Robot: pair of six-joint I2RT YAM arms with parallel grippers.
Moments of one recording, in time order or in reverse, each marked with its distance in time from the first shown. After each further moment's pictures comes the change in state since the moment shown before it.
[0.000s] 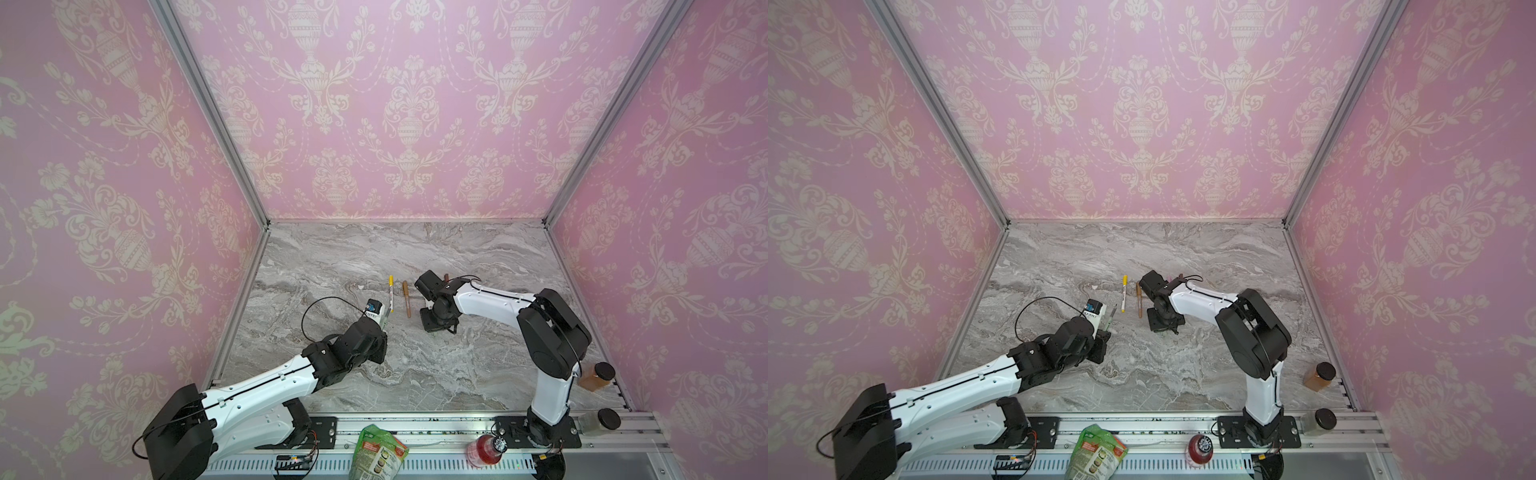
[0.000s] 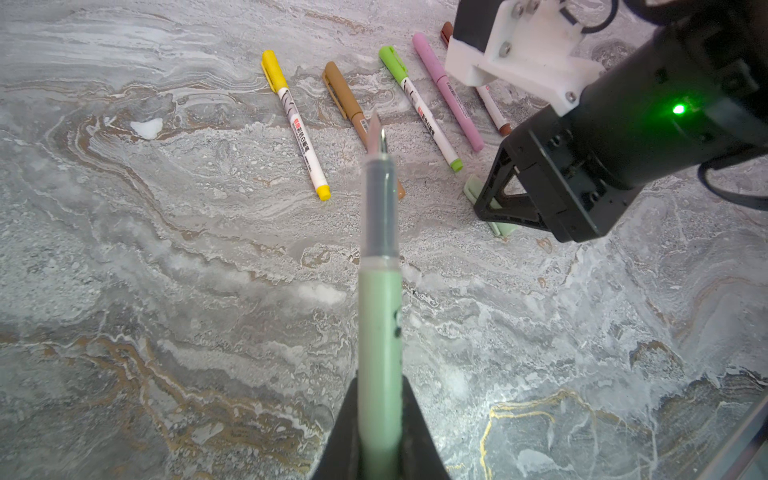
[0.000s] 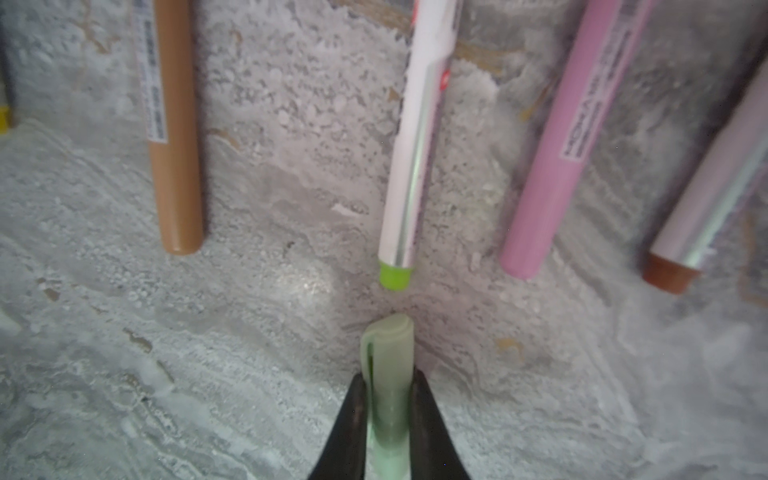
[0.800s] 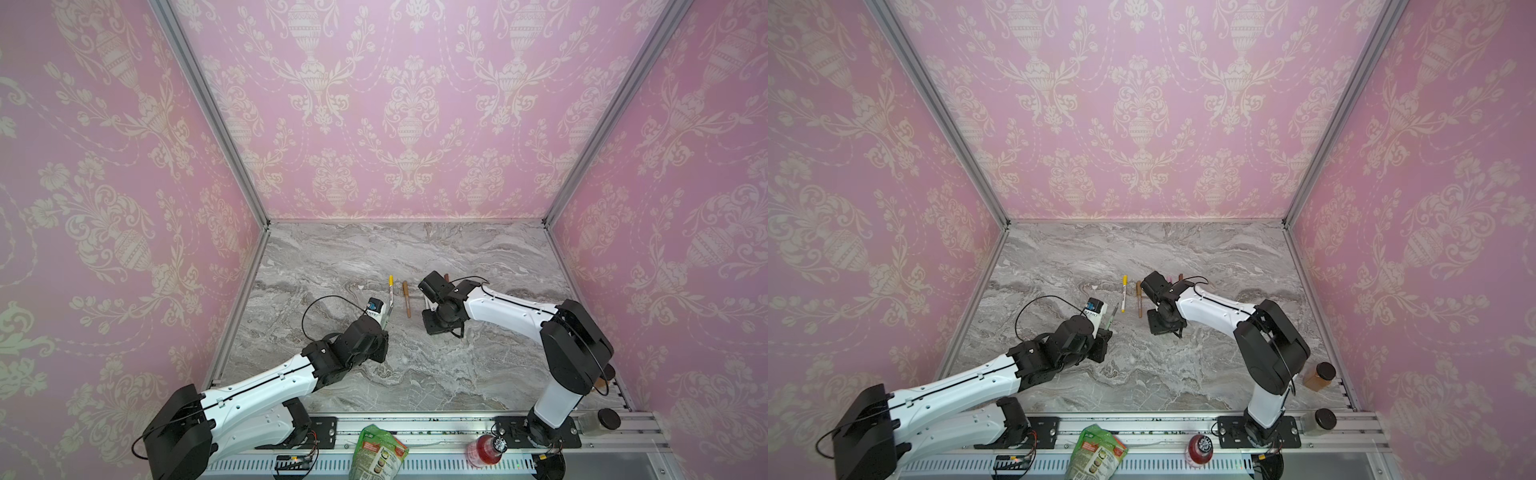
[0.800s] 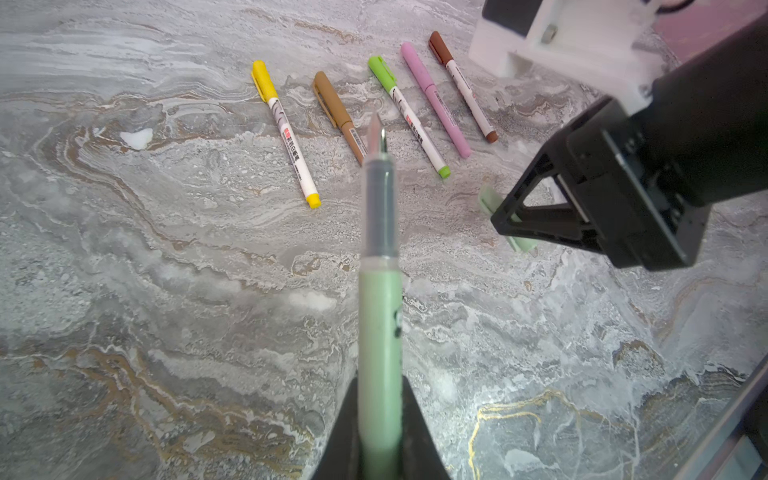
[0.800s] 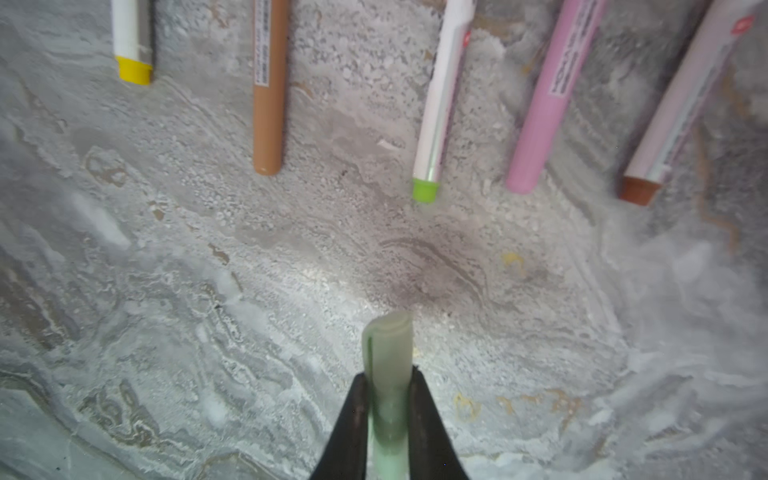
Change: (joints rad) left arm 0.000 0.016 0.015 0.008 0.042 0.007; right arm 0.024 -0.143 -0.020 -0.049 -0.026 0.023
